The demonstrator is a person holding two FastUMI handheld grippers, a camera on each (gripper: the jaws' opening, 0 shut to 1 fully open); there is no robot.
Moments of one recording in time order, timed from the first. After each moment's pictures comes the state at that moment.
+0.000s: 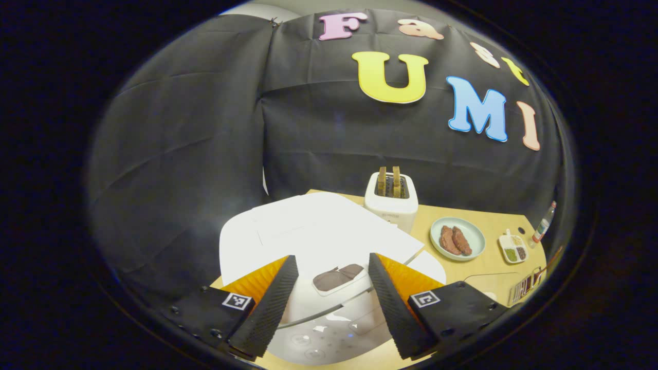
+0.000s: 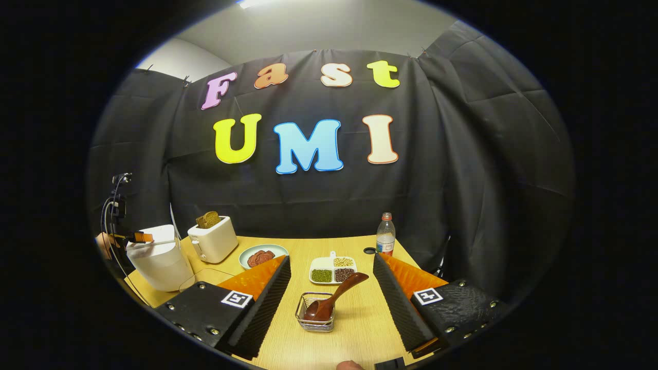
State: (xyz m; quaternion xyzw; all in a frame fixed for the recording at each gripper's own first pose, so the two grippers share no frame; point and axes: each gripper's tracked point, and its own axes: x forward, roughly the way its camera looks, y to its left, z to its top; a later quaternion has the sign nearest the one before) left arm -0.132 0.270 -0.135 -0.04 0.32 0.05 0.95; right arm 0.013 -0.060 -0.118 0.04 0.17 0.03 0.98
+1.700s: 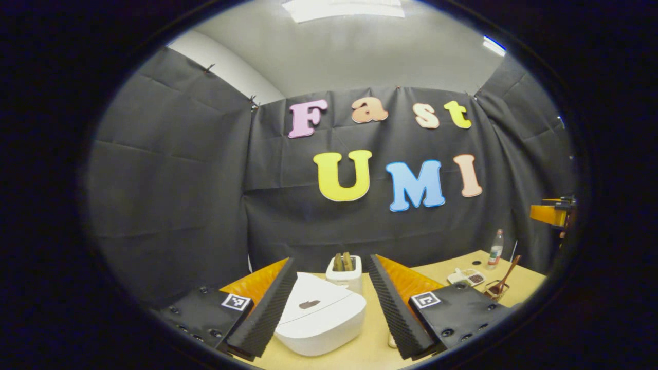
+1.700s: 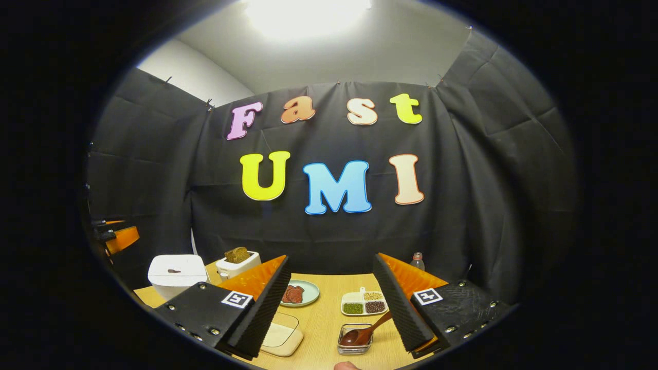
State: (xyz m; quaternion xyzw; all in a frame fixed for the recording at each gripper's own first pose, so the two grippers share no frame) left arm -0.130 0.243 -0.014 0.00 0.03 -0.05 1.00; right arm 0.019 0.013 -0.039 0.04 0.06 0.07 0.99
